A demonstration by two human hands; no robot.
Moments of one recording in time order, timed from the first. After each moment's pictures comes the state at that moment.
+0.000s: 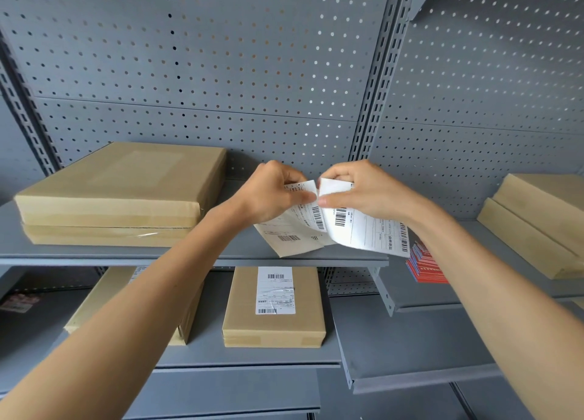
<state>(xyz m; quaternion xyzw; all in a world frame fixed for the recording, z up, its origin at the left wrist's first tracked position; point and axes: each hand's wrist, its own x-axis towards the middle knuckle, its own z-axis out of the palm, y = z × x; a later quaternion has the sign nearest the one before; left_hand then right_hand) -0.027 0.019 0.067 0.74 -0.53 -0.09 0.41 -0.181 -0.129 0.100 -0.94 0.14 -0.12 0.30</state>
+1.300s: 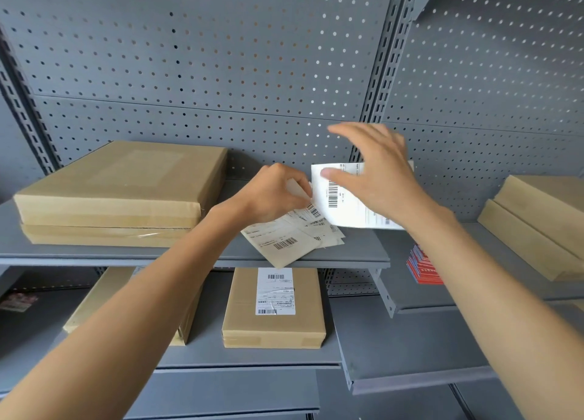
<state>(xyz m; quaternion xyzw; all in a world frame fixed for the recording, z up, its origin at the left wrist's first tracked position) -0.024 0.014 0.065 0.76 -0.53 -0.09 0.38 -0.186 -0.113 0.110 -0.93 0.13 -0.33 0.05</state>
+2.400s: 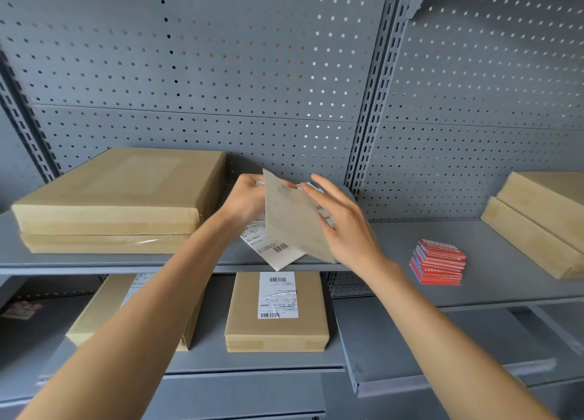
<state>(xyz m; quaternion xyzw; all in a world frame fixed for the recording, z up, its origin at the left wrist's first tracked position) -0.011 0.024 0.043 0.65 -0.38 -0.22 0.62 -0.167 -0.108 0.011 -0.91 0.09 -0.34 0.21</state>
